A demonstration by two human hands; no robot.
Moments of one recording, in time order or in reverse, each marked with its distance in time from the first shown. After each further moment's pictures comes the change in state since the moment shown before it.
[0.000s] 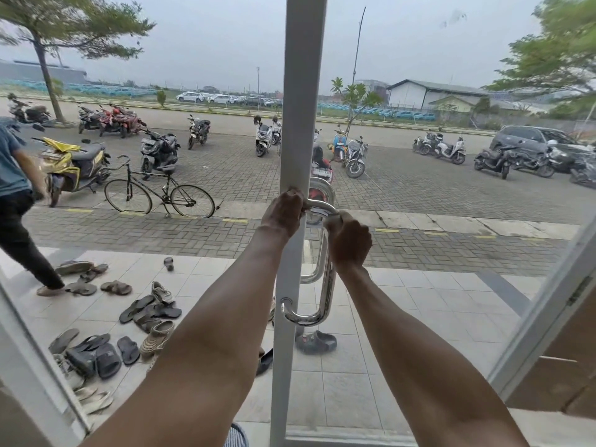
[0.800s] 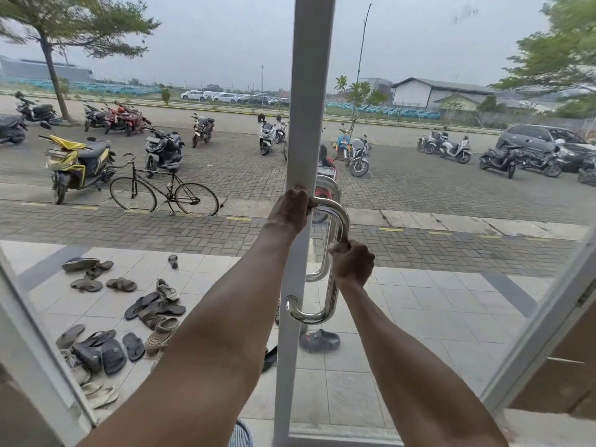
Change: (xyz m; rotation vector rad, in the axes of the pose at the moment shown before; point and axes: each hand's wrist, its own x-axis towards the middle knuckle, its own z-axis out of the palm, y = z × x) left_hand 0.001 -0.003 0.001 -0.050 0.019 -0.023; right_hand -0.033 0.026 0.025 0.167 -0.035 0.330
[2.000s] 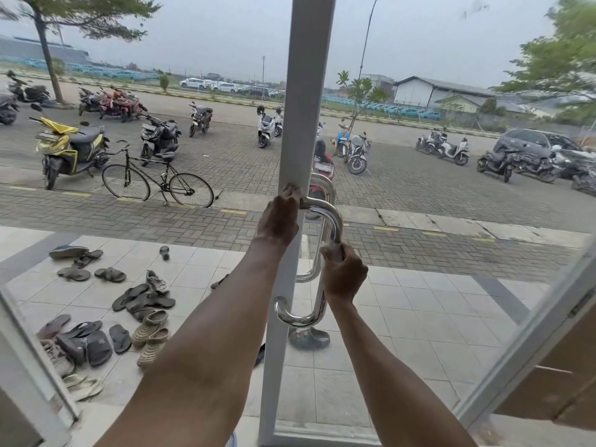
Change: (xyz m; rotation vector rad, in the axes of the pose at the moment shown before) left_hand -0.005 -0.005 0.018 0.075 0.106 0.026; right_hand -0.002 0.016 0.006 0.047 0.095 -0.135
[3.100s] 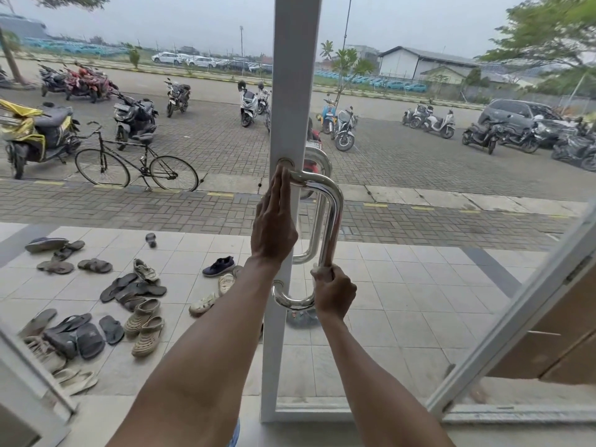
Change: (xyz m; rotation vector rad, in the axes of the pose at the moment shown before) left_hand -0.039 -0.030 0.063 -0.138 0.214 0.062; right_hand -0.054 0.077 0.036 -0.076 -0.110 0.174
